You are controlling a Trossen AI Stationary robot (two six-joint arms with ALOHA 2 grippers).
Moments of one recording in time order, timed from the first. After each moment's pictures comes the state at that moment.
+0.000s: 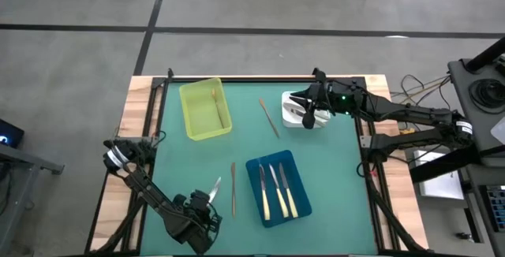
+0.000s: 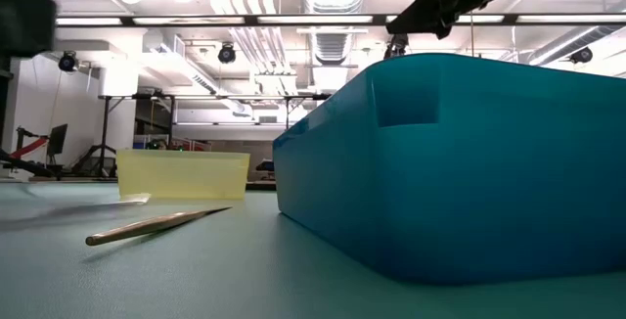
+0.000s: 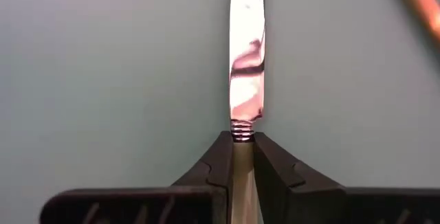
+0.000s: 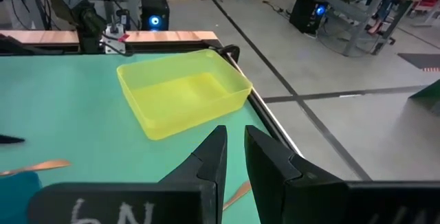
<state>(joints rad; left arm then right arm) -0.84 1.97 1.28 -0.98 -0.32 -2.00 -0.33 1.04 0.83 -0.06 0.03 -0.15</state>
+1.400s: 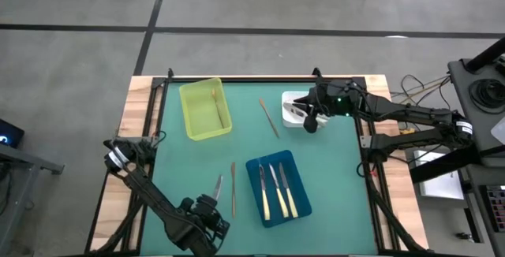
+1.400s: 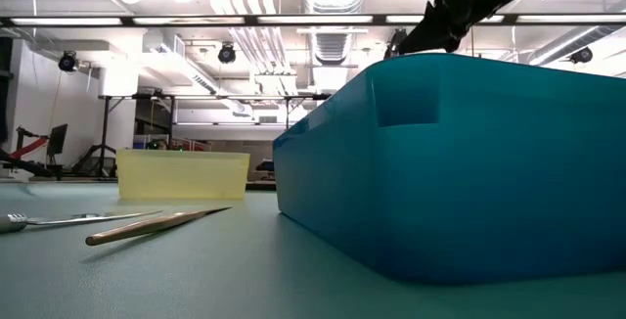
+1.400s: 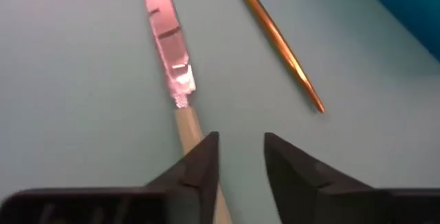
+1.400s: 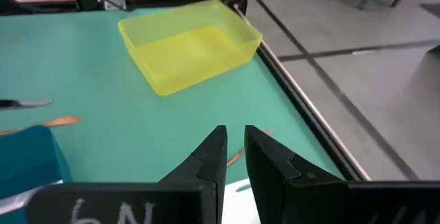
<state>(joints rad) -0.84 1.99 1.44 -1.02 -0.44 -1.95 -0.33 1.04 0.83 -0.22 0.02 -0.09</state>
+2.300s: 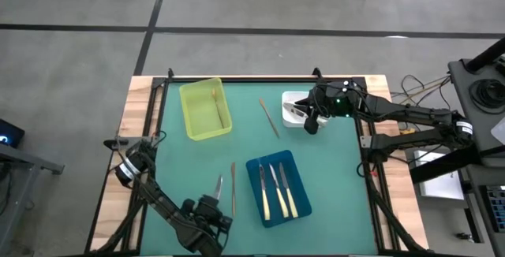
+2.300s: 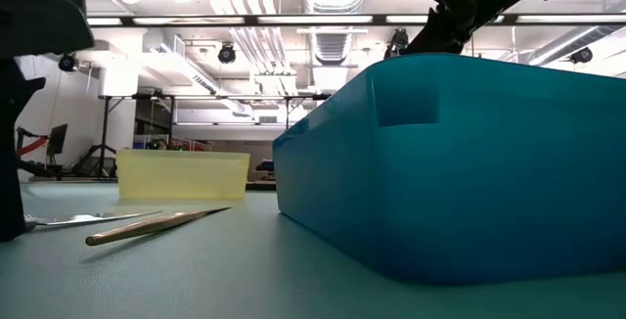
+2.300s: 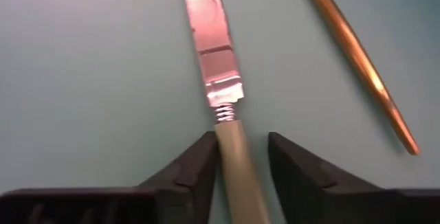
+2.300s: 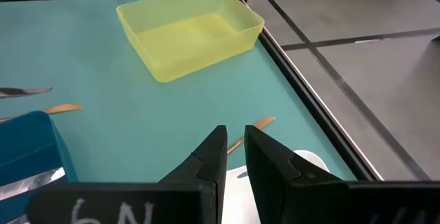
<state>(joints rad) -0.82 2.17 1.46 -1.07 -0.42 -2.07 -0.33 1.04 0.82 -0.26 0.02 -0.09</state>
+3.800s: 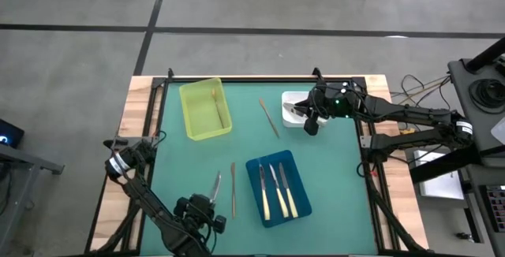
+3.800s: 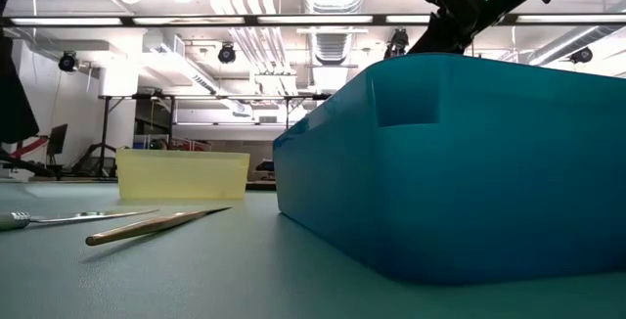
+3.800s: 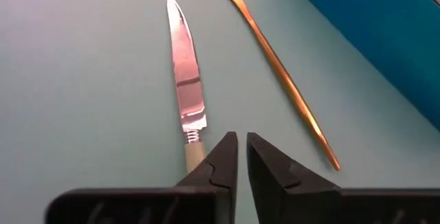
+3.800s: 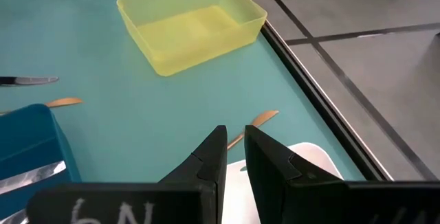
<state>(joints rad) -0.90 2.04 1.46 -1.16 -0.64 -2.19 -0.33 1.04 0.80 -0.26 0.02 -0.08</state>
